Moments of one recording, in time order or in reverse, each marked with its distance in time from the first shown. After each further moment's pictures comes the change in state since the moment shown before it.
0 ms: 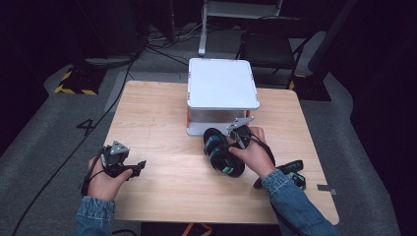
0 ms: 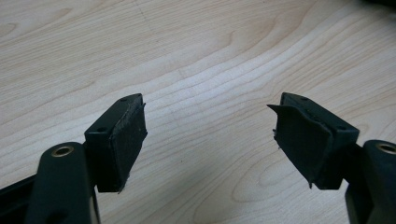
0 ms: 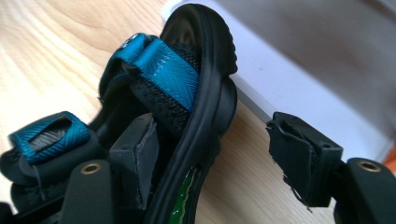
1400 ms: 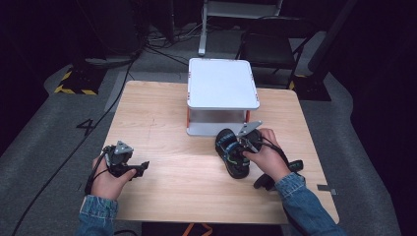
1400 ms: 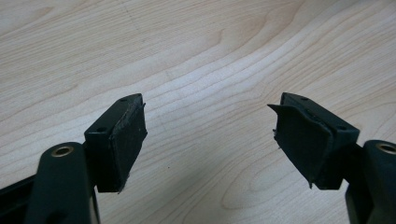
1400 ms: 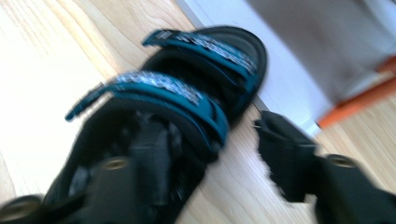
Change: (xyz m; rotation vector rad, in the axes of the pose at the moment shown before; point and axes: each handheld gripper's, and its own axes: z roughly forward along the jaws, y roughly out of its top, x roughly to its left) left arm -0.004 0.002 0.006 0.012 -0.014 0.006; right arm -0.013 -0.021 -0.023 0.088 -0.042 -0.213
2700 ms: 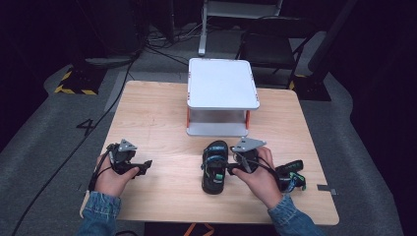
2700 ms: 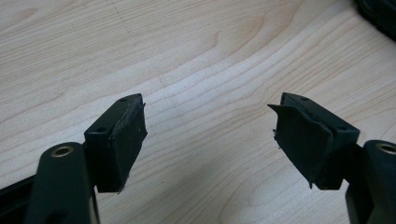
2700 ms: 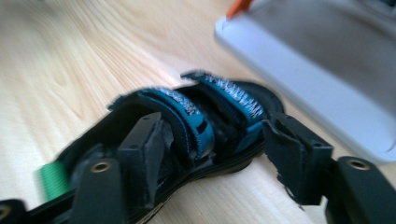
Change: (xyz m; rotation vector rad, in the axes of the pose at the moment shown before) left arm -0.001 0.007 0.011 0.009 -0.023 0.006; right arm 0.068 -0.003 -0.031 -0.257 0.031 0.176
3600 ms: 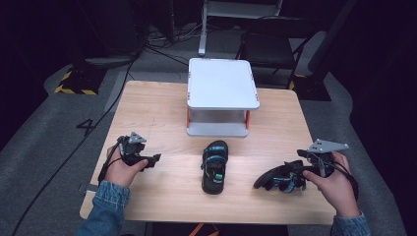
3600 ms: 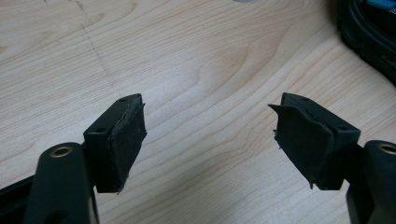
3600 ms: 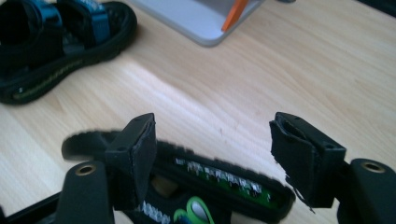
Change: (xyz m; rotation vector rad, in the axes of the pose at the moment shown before) left arm -0.008 0.026 0.017 -0.006 -0.038 0.025; right arm -0.097 -0.082 -0.132 0.094 -0.137 0.140
